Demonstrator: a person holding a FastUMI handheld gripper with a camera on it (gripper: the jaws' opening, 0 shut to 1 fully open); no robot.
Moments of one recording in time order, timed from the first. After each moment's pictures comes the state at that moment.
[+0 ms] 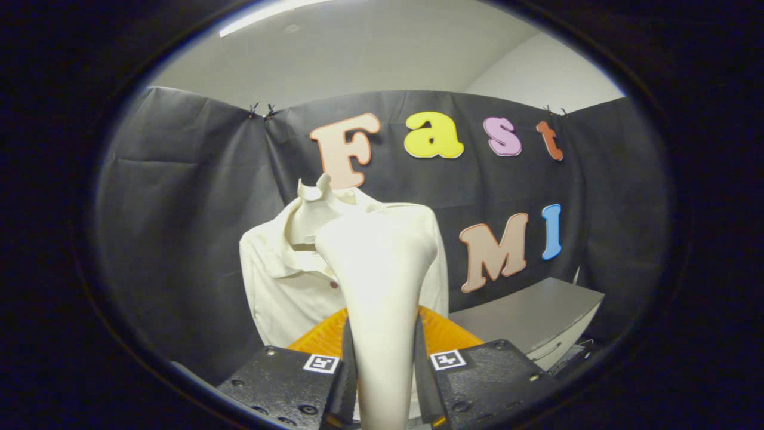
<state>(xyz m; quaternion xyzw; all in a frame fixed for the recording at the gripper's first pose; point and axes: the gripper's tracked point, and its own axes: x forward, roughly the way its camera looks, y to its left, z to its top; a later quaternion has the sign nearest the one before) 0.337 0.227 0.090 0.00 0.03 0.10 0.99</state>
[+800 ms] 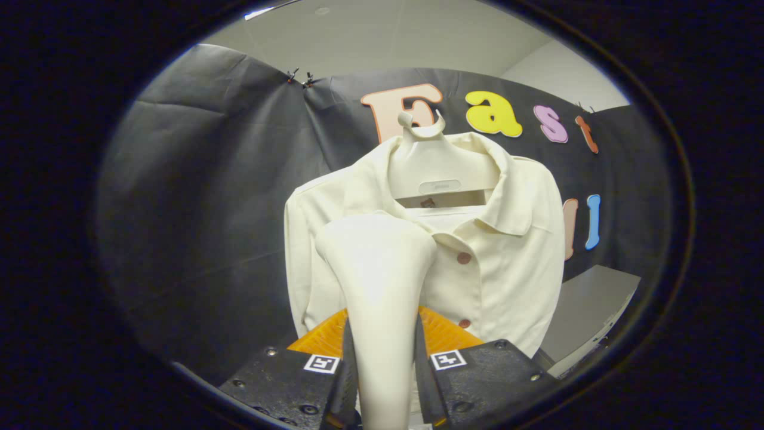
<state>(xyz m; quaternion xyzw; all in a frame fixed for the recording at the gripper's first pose) 0.408 0.382 0.034 -0.02 0.03 0.09 0.99</state>
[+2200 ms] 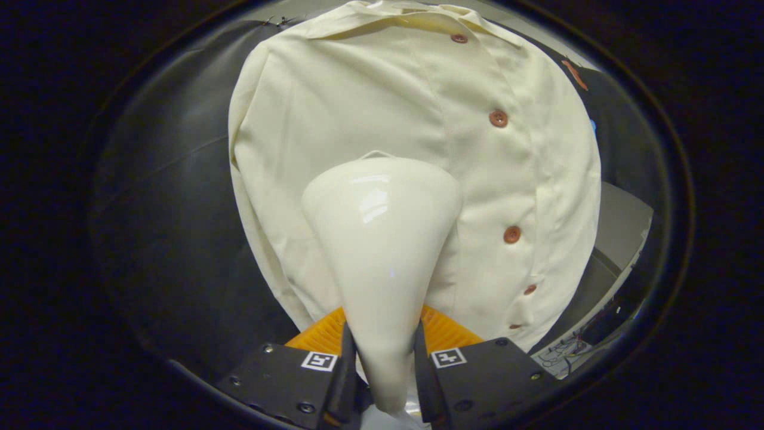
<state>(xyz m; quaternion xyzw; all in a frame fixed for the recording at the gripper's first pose) 0.430 0.386 -0.161 -0.01 0.23 0.08 0.97</state>
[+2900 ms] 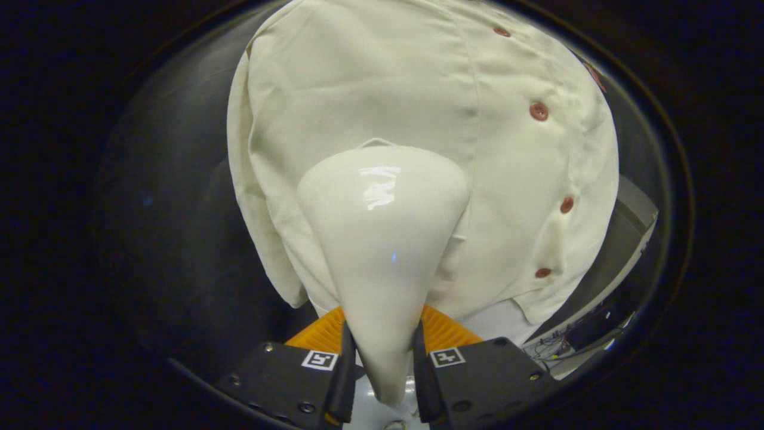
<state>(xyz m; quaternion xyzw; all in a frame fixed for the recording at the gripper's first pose) 0.427 0.362 -0.272 -0.06 0.31 0.07 0.95</state>
